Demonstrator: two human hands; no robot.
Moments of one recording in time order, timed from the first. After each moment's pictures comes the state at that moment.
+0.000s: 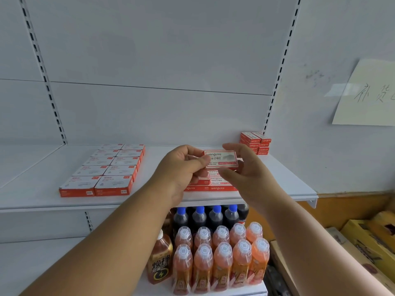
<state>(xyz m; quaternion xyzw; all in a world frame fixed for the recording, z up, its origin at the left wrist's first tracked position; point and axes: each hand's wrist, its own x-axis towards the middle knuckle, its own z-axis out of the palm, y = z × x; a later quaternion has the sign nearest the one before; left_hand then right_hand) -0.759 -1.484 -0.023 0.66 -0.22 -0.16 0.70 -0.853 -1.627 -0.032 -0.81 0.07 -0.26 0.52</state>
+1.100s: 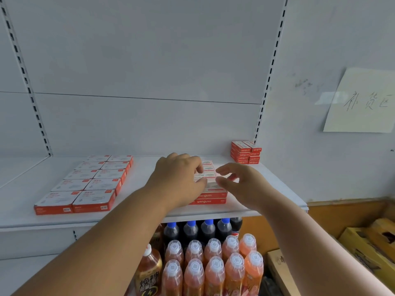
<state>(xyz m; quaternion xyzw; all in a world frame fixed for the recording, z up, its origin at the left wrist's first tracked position) -0.749 -1.510 -0.013 0.88 -0.41 0.15 0.19 -0.842 -1.678 -0.029 -0.94 0.13 -0.19 0.27</state>
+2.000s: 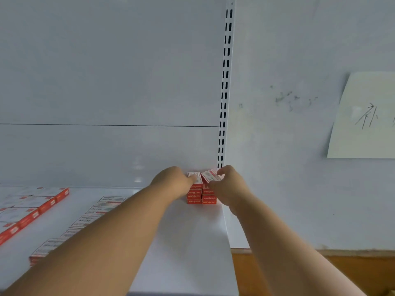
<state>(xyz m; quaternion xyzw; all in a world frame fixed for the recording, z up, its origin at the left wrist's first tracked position) -0.689 -1.757 -0.002 0.96 -0.16 -0.01 0.21 -0.752 -1.896 -0.025 -0.85 0.22 -0.16 0.46</state>
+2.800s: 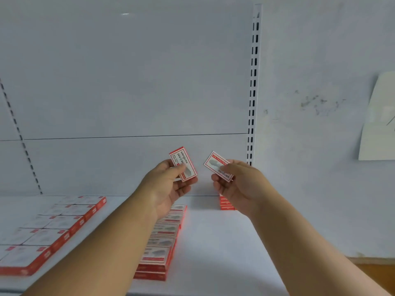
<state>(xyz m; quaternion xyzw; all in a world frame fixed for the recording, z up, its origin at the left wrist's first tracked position) -0.710 -1.659 0.026 0.60 -0.11 -0.11 0.78 -0.768 -1.827 0.021 -0.48 0.07 -0.13 0.87</state>
